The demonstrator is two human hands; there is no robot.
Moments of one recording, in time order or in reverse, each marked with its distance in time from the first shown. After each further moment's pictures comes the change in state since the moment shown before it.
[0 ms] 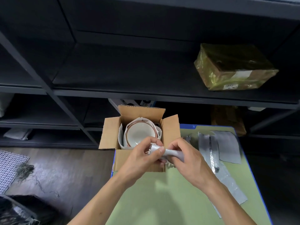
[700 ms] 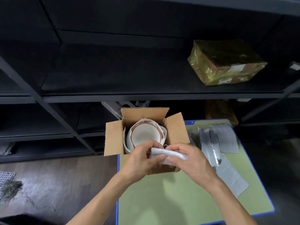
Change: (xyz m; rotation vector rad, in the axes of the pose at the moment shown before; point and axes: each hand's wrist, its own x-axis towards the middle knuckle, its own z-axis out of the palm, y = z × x) left_hand 0.010 -0.005 -0.048 0.376 -0.096 0.030; right_hand 0.003 -0.040 0.027 0.255 0.026 0.304
